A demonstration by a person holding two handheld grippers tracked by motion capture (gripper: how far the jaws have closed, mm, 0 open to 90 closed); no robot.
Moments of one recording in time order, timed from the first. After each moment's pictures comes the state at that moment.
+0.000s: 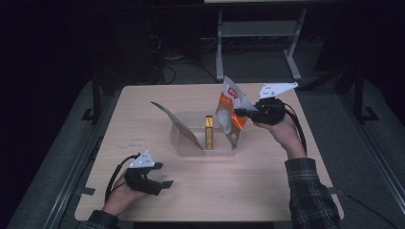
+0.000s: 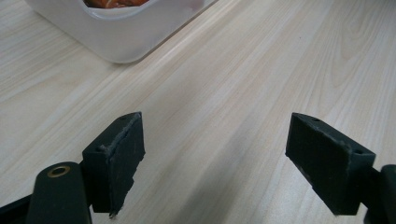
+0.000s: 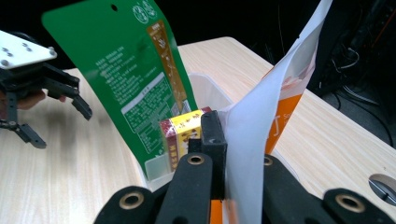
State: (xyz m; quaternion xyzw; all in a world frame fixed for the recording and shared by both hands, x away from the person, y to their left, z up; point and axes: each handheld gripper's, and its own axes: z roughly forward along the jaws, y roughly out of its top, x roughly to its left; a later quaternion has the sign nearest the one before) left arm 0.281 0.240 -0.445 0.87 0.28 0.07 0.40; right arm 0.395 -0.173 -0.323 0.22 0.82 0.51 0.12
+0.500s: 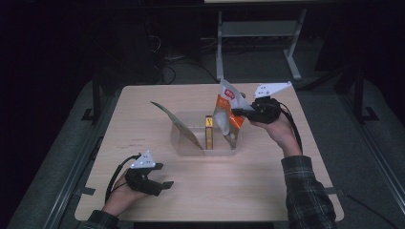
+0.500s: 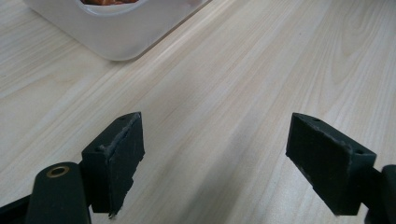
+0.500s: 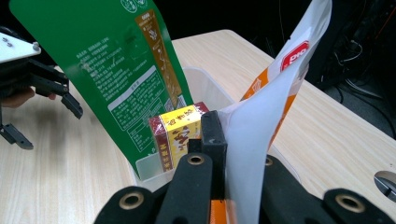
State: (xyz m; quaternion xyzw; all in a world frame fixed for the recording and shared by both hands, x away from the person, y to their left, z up) left arm 0.280 0.239 -0.446 0.87 0.28 0.07 0.40; right arm 0.407 -0.166 -0.333 0.22 0.82 0.51 0.11
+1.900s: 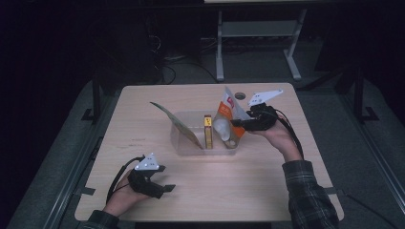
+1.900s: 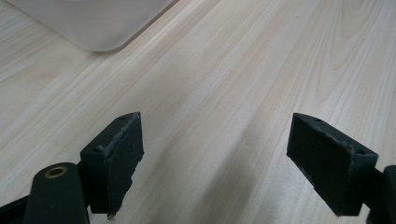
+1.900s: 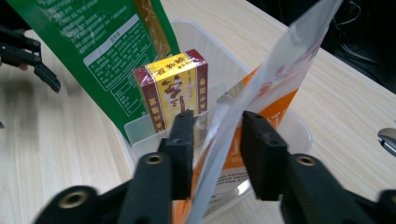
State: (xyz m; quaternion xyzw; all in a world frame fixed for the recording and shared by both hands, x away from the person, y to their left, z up) left arm 0.279 0.232 -0.451 0.88 0.27 0.06 0.38; right arm 0.405 -0.161 -0.357 0.25 0.85 0.45 0.11
